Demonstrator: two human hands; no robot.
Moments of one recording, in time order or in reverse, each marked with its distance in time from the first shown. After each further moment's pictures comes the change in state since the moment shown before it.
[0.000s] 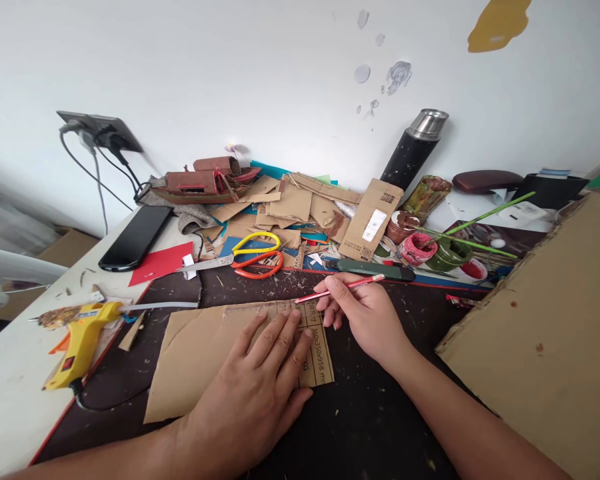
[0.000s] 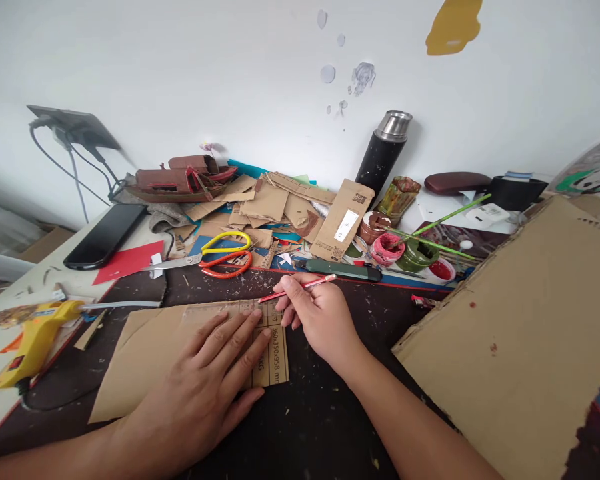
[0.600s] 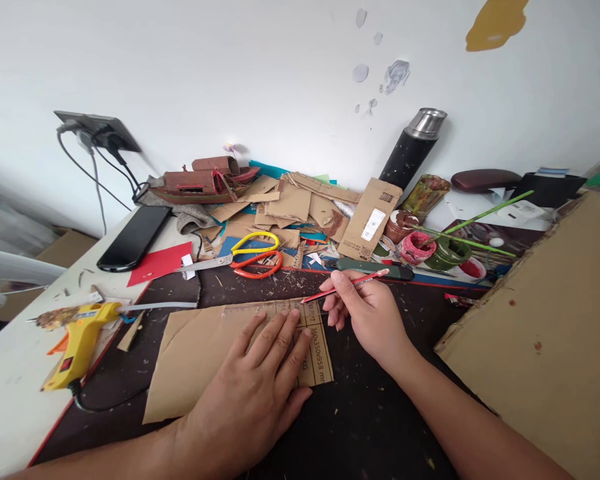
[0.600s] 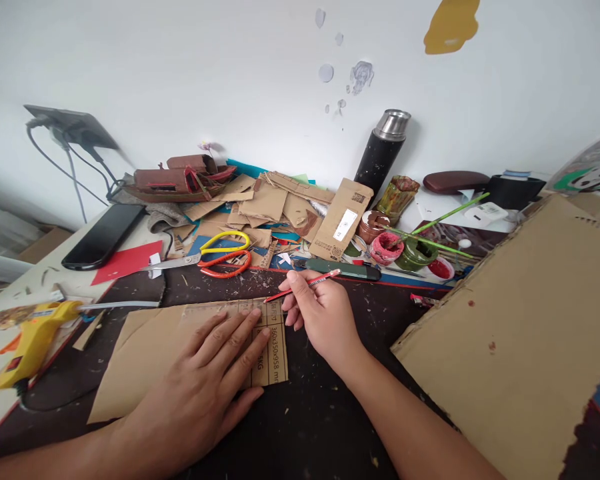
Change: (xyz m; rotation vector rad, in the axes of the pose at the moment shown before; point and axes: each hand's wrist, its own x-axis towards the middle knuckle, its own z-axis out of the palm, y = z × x) left_hand -0.001 0.001 0.000 0.009 0.016 0.008; right_hand -0.001 -0.006 0.002 0.005 0.092 -0.016
